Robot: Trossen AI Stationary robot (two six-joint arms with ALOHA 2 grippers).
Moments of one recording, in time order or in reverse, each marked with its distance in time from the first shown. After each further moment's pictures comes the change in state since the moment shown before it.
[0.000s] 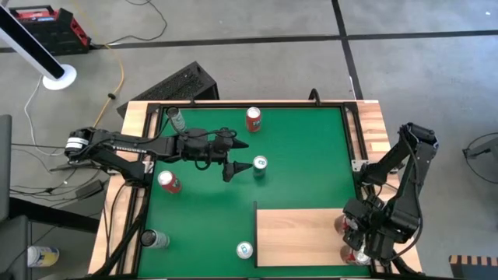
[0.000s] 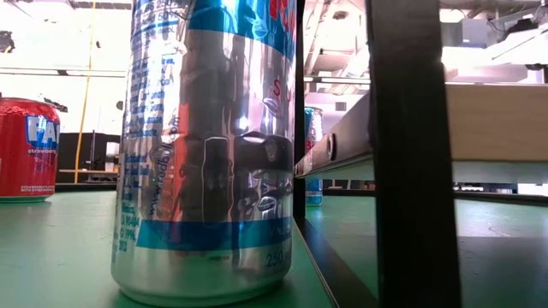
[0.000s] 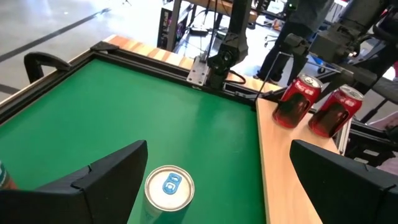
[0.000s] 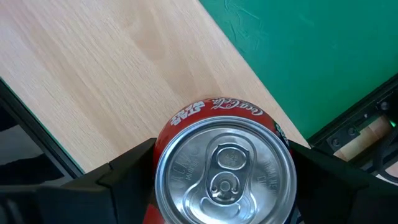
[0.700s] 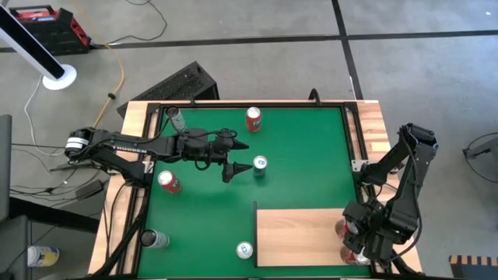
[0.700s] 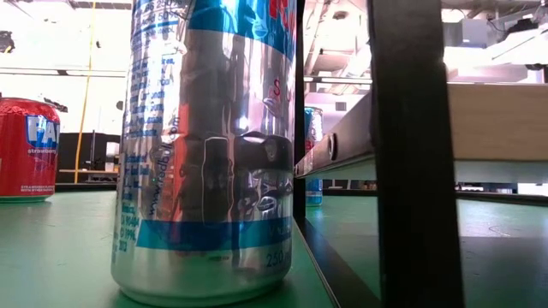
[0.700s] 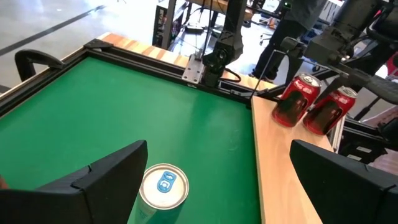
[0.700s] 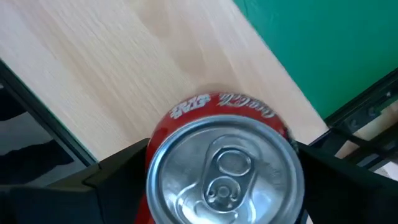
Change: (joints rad) left arm 0.000 0.000 0.000 -0.001 0.021 -0.003; right arm 0.000 0.004 0.000 0.012 -0.057 0.018
